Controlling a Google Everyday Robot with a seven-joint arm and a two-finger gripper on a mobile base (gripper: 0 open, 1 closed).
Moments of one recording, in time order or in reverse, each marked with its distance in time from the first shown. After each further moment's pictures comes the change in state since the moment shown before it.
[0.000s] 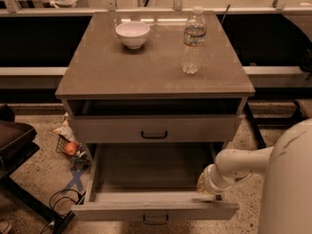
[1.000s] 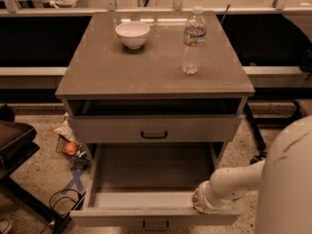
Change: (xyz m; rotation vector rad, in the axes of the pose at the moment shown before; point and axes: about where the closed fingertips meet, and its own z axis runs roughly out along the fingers) arm -0.025 0.062 0.008 -0.028 0.003 -0.040
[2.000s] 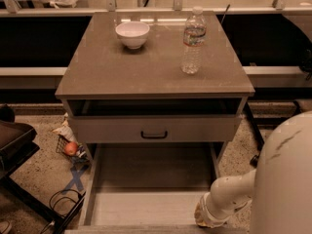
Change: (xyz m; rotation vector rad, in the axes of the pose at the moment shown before) arm 0.000 0.039 0.004 -0.081 0.014 0.003
